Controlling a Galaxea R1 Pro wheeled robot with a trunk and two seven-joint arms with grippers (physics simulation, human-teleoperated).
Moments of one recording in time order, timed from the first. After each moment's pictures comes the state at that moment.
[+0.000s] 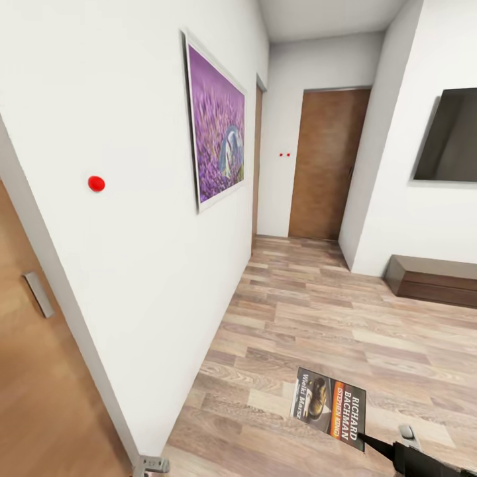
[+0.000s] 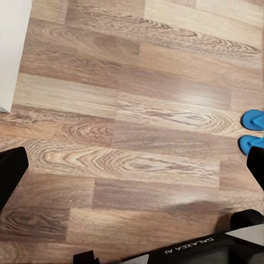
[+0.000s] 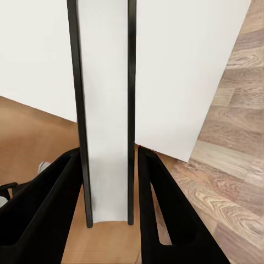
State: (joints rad) left arm -0.46 0.07 0.23 -0.02 -0.24 -0.15 -0.34; right arm -0.46 -0.46 0.09 -0.12 -0.56 0.14 1.37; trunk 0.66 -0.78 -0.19
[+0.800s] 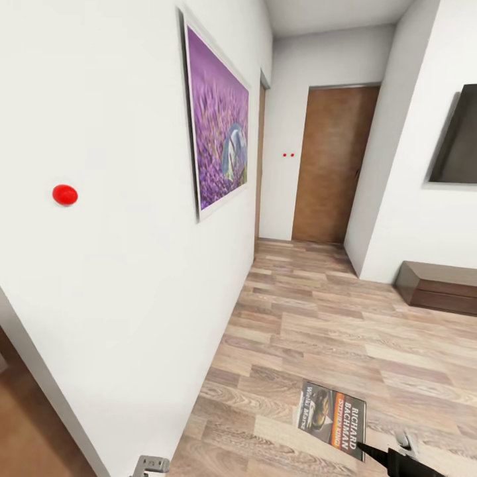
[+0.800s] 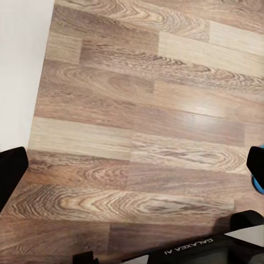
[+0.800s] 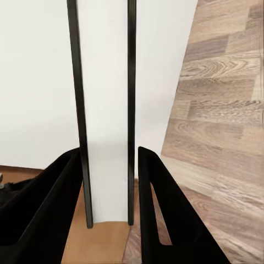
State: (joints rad) left arm -0.46 0.07 0.23 -0.02 -0.23 -0.15 -0.34; right arm -0.46 -0.43 0.08 -0.08 -0.56 0.14 1.18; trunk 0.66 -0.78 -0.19
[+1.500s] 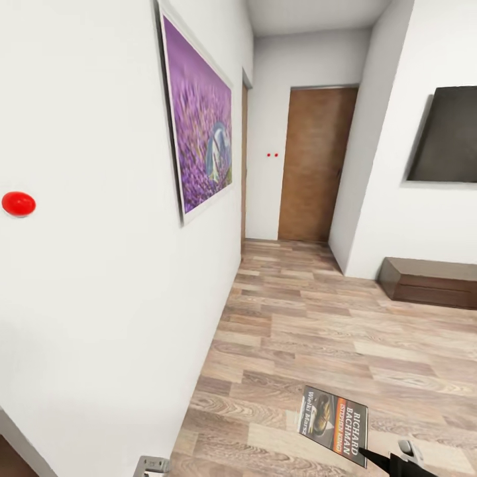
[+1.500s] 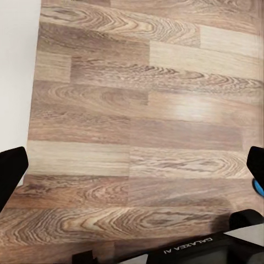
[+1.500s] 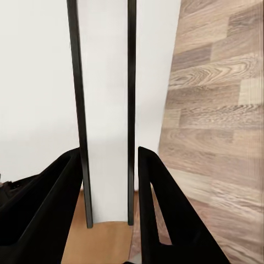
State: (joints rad) left arm -0.46 0.06 0.23 -0.02 -0.23 -0.15 -0.34; right arm -0.46 -0.43 0.08 -0.04 -0.56 0.14 1.18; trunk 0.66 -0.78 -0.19
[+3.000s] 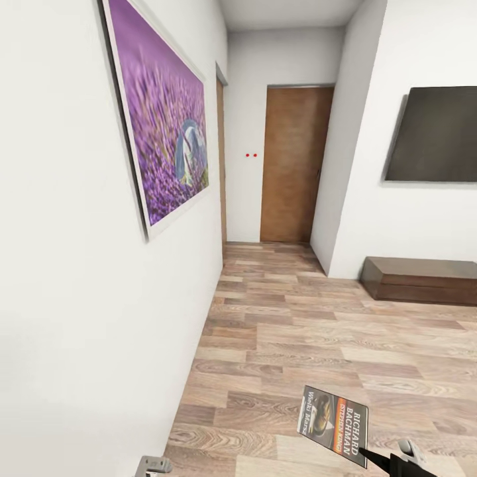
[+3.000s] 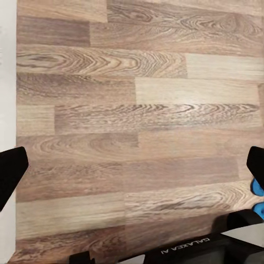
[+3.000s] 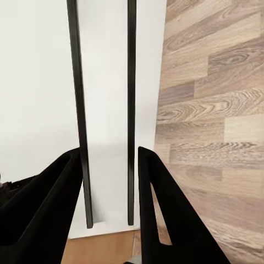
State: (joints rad) left arm -0.46 0.06 0.23 -0.02 -0.23 -0.15 -0.34; right arm -0.46 -0.43 0.08 -0.04 -0.56 0.14 1.18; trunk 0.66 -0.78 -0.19
